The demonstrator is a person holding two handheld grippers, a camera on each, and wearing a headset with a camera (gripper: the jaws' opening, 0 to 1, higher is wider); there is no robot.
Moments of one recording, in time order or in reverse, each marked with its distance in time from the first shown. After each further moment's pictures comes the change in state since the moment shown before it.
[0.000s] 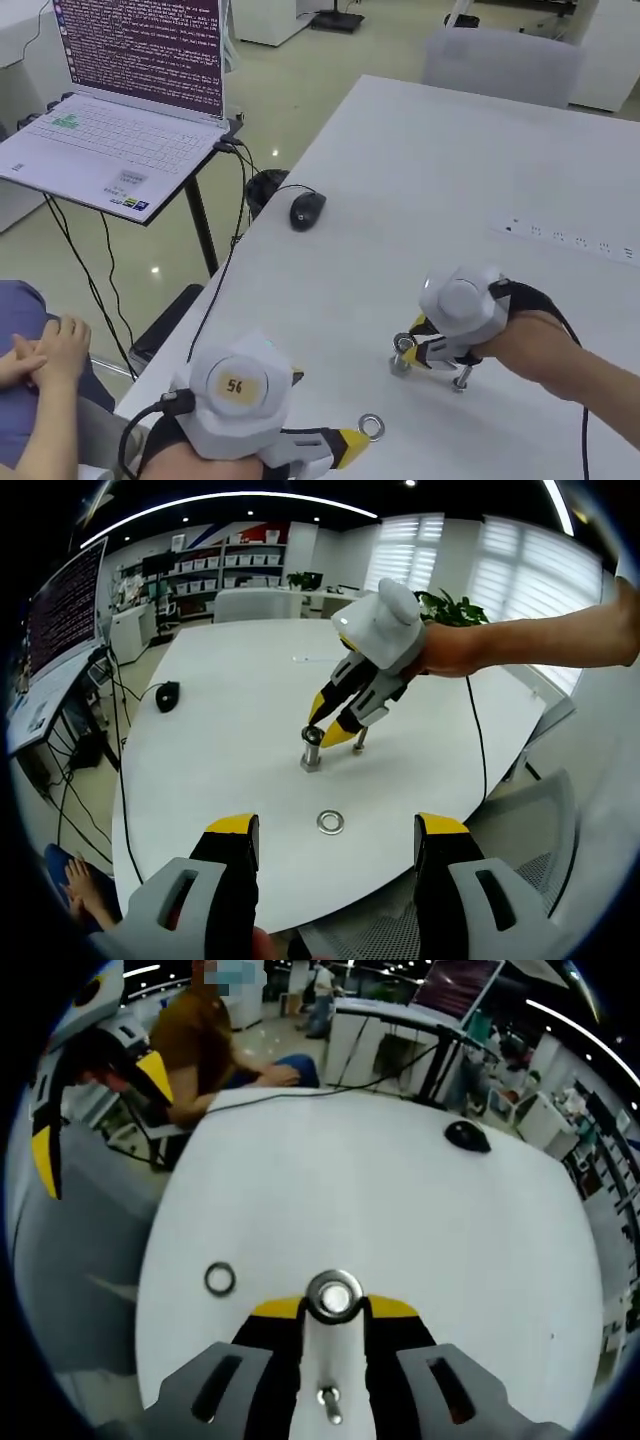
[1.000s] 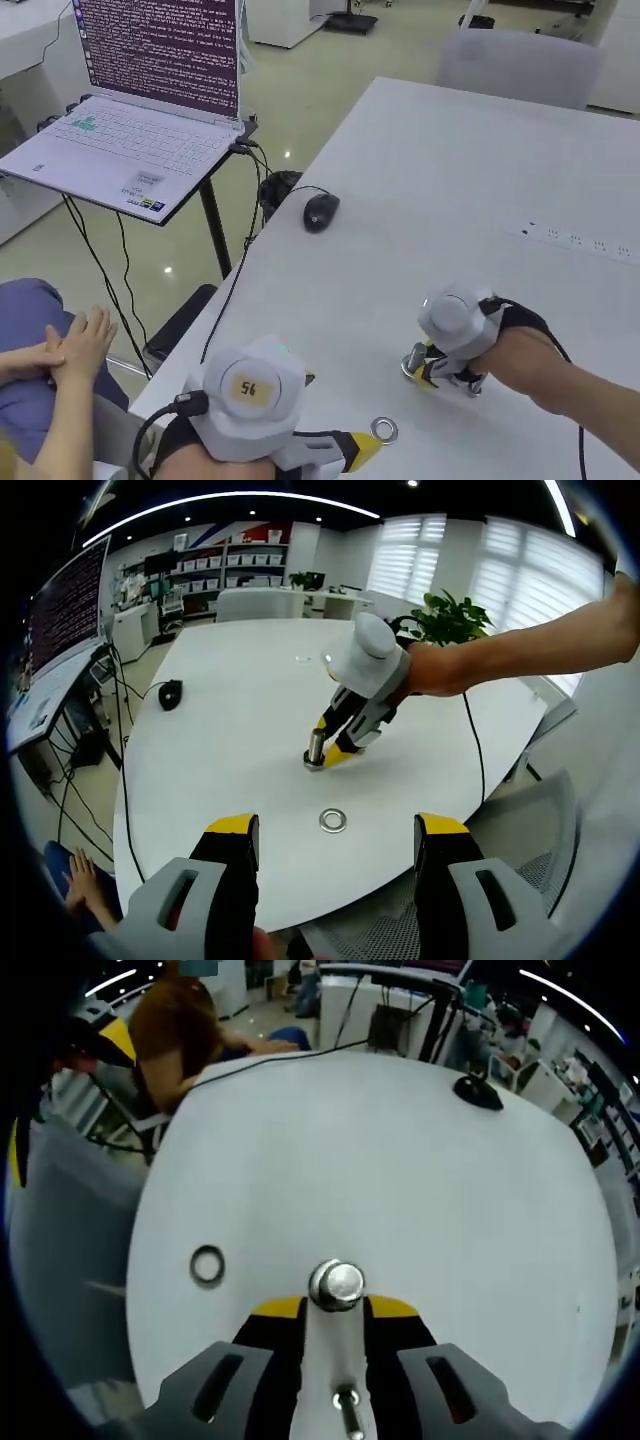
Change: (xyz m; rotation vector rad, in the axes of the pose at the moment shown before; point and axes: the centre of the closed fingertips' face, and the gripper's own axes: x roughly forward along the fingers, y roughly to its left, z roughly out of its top) left arm -0.002 0.003 -0.001 -0.007 -0.002 0.008; right arm 0.029 0.006 -0.031 0.082 0.098 0.031
